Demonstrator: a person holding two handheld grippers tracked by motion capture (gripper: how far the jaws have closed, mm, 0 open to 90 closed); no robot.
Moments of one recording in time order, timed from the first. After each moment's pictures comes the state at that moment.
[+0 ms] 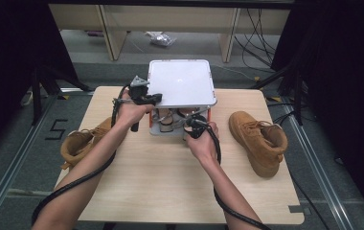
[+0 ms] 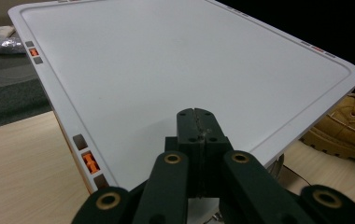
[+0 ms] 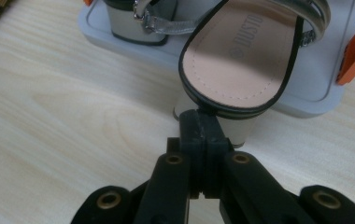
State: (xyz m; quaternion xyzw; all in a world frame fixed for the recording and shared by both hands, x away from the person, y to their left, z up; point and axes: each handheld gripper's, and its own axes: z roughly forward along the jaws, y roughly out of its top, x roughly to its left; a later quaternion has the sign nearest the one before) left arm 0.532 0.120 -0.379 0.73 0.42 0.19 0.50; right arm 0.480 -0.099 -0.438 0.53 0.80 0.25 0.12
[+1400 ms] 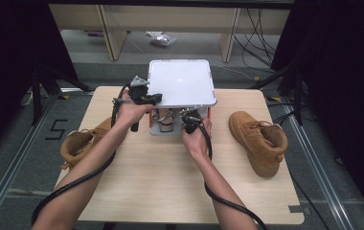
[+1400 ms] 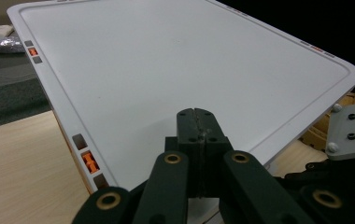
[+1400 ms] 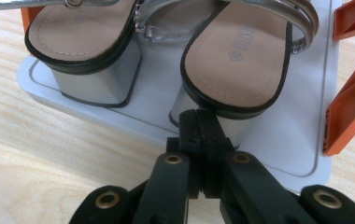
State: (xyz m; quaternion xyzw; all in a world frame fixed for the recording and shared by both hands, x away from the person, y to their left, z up) left arm 0.532 0.119 -0.379 0.73 0.42 0.18 0.50; right arm 0.514 -0.084 -0.466 0.53 0.78 0.27 0.20
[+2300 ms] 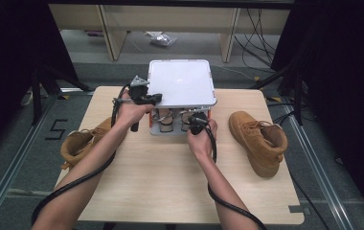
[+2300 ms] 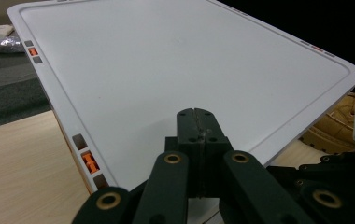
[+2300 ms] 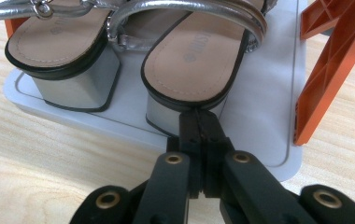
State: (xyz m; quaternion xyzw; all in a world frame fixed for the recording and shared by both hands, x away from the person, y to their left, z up) left arm 0.532 0.120 -0.379 0.73 0.42 0.18 0.50; right arm 0.506 -0.101 -0.464 0.55 0.75 0.29 0.21
